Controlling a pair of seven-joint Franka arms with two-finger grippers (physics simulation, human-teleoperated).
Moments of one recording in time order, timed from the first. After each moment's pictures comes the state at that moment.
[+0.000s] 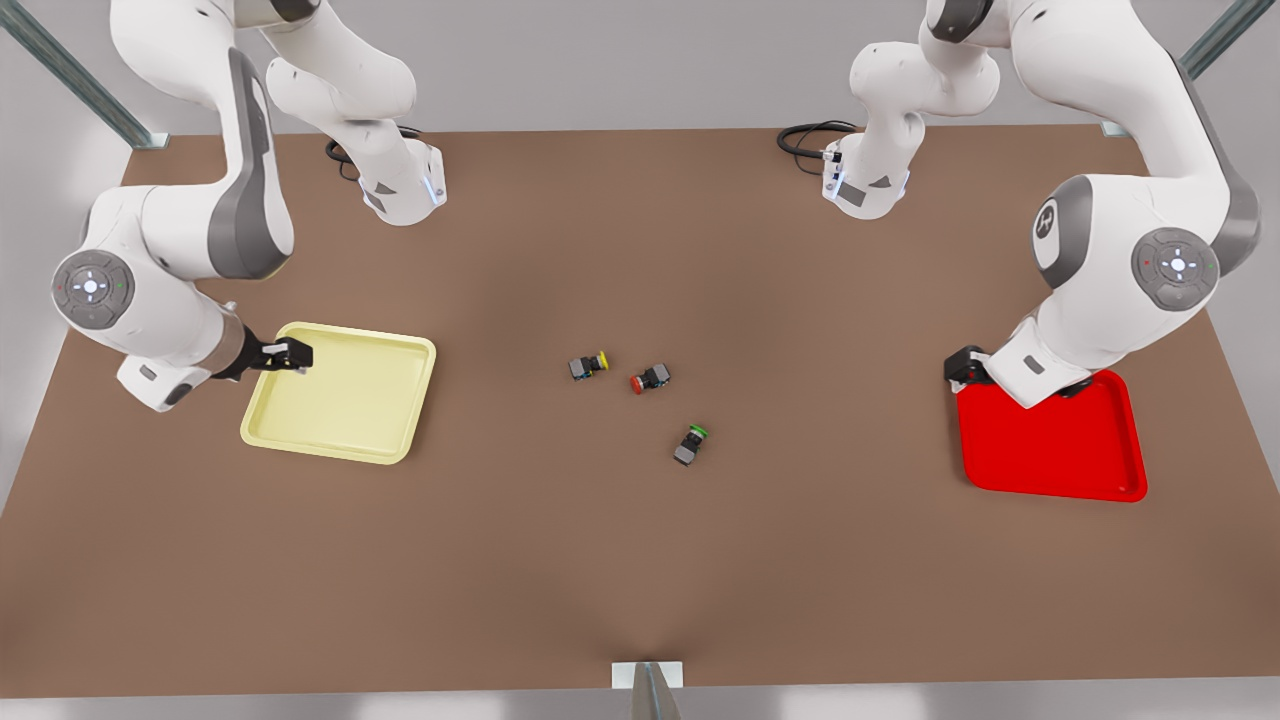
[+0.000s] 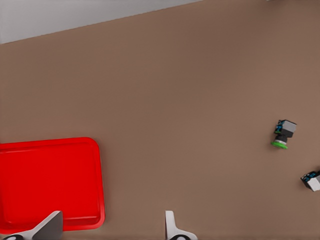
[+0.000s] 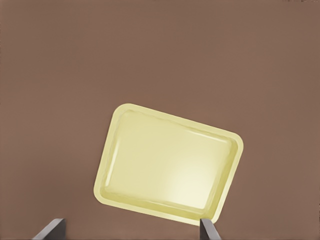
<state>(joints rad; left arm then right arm) -0.20 0.27 0.10 -1.36 0.02 1.60 0.08 -0.03 0.14 0.09 -1.61 -0.08 1.61 -0.06</state>
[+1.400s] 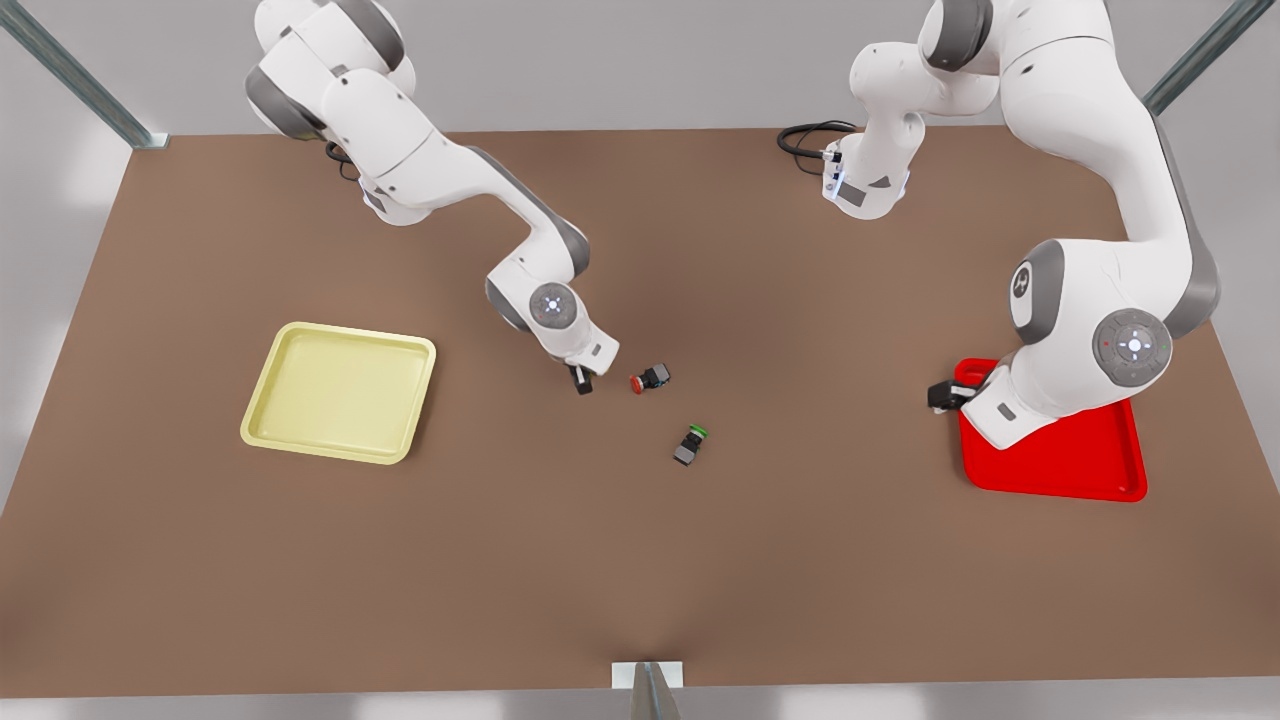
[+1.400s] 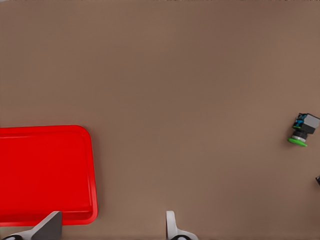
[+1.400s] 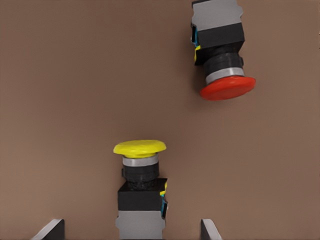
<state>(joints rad) -0.19 0.37 0.10 -1.37 0.00 1.60 0.06 0.38 0.56 0.37 -1.97 -0.13 2.41 -1.04</state>
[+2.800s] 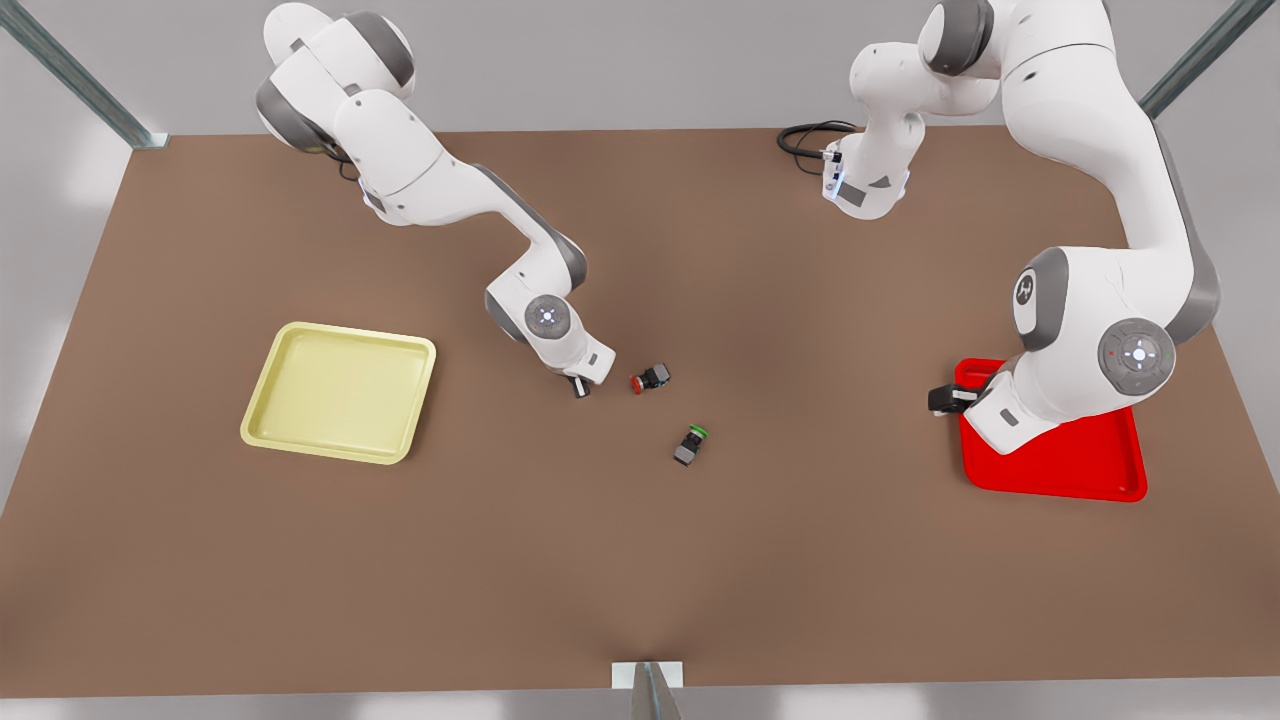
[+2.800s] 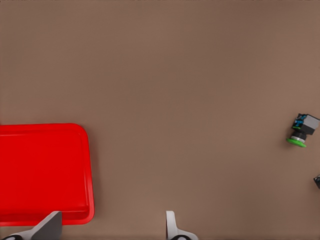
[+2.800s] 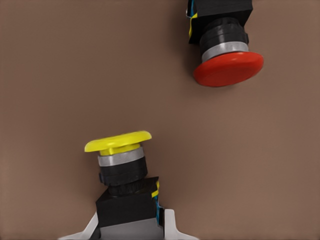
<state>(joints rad) -0.18 0.38 0.11 -1.37 -0.01 1.60 0.06 0.41 0.60 0.31 -1.97 -0.13 2.50 -1.11</state>
